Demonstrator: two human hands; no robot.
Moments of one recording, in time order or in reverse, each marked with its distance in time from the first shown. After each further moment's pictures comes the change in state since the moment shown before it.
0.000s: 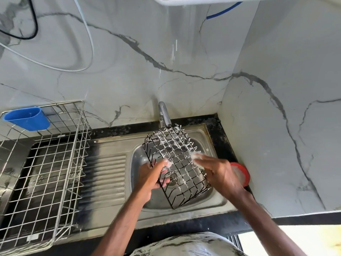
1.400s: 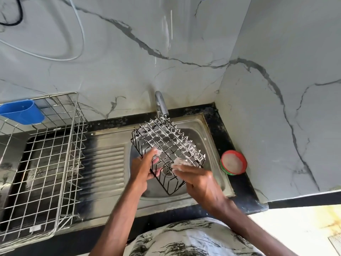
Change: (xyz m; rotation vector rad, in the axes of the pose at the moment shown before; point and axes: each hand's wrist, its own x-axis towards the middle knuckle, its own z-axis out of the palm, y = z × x) left_hand -0.006 -0.002 -0.010 -0.150 0.111 -0.040; right_hand -0.039 -0.060 0.039 0.030 0.033 -0.132
